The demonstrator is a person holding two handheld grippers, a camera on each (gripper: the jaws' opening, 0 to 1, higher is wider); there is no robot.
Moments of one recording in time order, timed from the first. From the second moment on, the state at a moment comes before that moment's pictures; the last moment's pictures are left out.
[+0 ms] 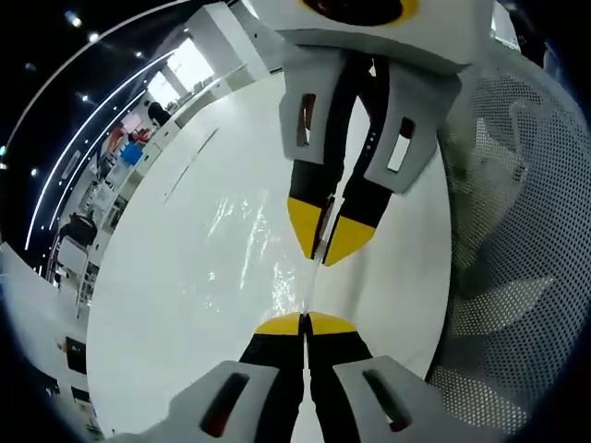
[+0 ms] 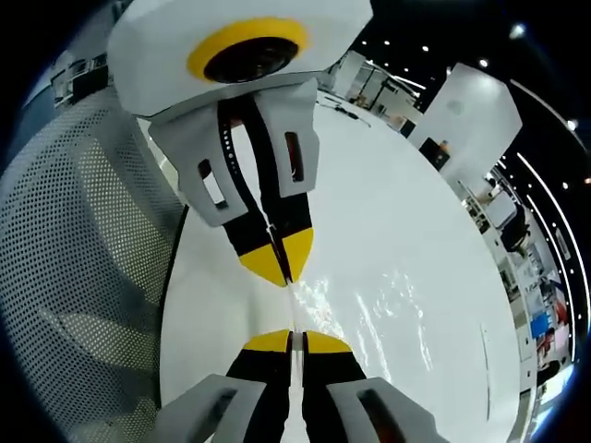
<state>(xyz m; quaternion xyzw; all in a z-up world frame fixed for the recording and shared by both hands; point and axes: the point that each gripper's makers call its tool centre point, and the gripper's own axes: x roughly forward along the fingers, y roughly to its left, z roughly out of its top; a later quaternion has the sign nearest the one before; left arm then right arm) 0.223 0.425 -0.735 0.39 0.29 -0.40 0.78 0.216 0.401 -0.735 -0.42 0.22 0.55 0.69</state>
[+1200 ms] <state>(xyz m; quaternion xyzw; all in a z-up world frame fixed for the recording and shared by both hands) 0.235 0.424 -0.741 0.39 0.30 -0.40 0.78 0.225 0.369 -0.736 -0.42 0.24 0.53 0.69</state>
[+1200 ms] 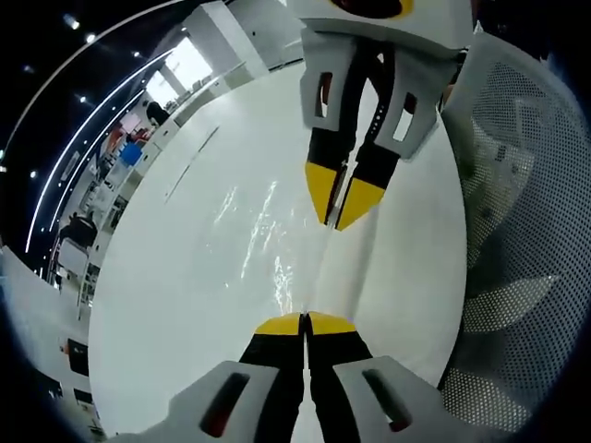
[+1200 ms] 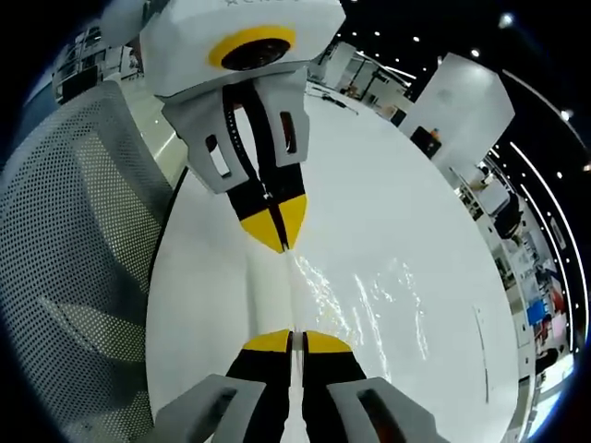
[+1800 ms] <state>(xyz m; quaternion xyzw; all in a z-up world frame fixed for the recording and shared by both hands) 0.234 0.427 -0.741 0.39 0.31 -0.39 0.78 0.230 0.365 -0.740 -0.42 0.24 0.53 0.70</state>
